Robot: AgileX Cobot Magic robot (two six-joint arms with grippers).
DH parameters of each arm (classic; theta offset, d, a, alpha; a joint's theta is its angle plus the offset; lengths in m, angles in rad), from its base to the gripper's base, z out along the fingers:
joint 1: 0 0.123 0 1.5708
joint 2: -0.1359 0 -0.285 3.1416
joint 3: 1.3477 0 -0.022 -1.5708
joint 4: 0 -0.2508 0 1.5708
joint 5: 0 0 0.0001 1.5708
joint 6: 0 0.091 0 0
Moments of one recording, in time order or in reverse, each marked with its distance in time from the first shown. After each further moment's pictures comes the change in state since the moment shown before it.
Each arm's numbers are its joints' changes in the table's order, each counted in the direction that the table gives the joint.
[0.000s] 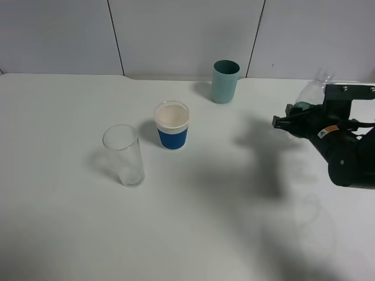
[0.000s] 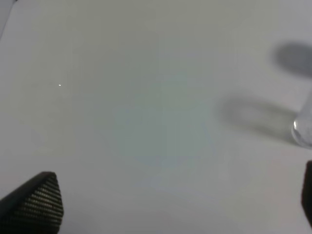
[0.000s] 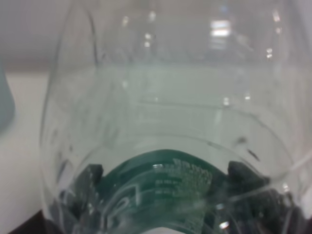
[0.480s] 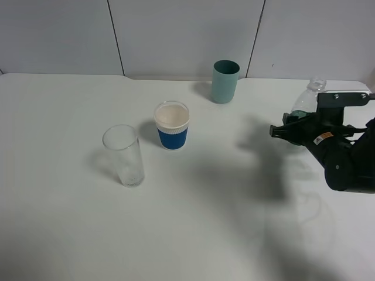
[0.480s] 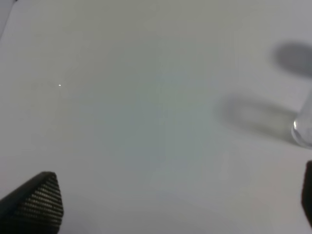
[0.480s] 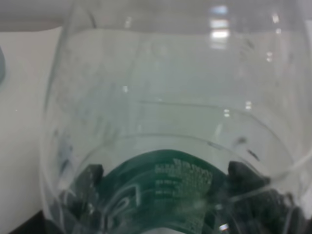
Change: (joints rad) left arm 0.000 0.000 0.000 0.000 0.000 0.000; right arm 0.000 -0.036 0.000 0.008 -0.009 -0.056
